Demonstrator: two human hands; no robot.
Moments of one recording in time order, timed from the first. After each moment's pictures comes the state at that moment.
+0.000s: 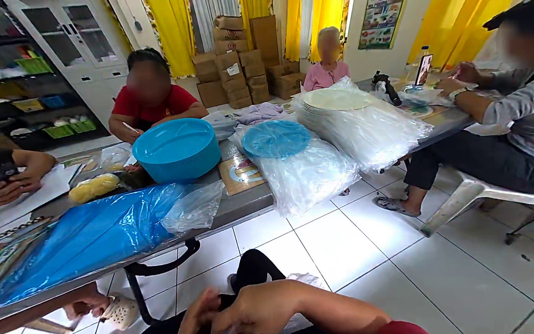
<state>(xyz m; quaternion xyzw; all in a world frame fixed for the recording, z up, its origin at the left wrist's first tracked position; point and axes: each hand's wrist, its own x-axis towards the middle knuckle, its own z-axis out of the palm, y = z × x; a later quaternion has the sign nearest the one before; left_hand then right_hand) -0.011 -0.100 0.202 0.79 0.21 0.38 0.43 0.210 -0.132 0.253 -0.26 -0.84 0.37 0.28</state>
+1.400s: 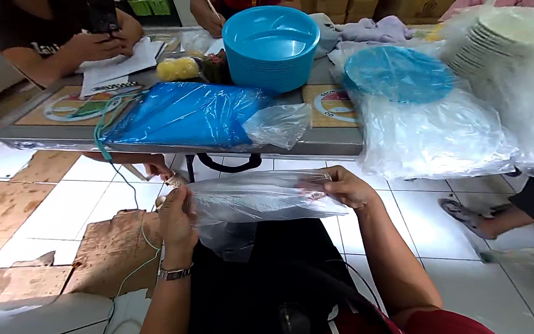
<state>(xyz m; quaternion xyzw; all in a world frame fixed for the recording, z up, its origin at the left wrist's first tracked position) -0.073 -0.033 0.206 0.40 0.45 0.65 0.46 0.290 -0.062 0.205 -0.35 -0.51 0.64 0.46</state>
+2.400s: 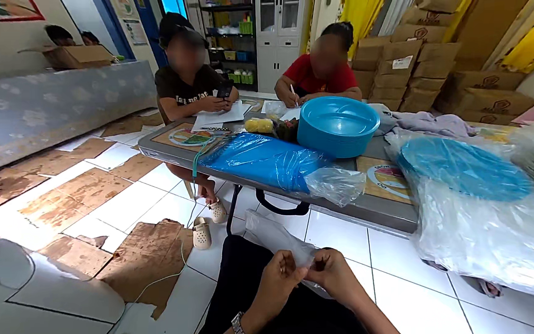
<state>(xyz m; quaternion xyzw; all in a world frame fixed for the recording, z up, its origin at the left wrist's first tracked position) -0.009 -0.107 0.175 0.52 0.39 0.50 0.58 0.169 -0.083 0.197 -0.45 -0.66 0.44 0.40</state>
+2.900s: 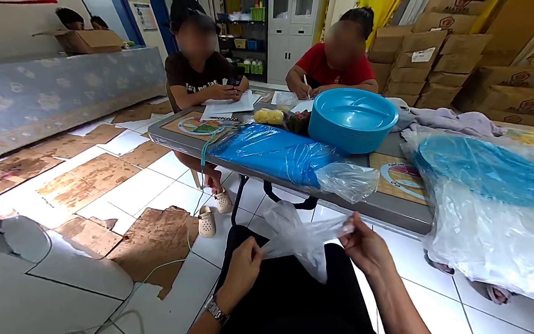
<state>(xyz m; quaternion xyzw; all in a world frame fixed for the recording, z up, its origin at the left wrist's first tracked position) -0.082 -0.094 0.162 0.64 0.59 0.39 0.29 0.191 -0.043 0.218 -0.37 -0.19 0.64 0.65</state>
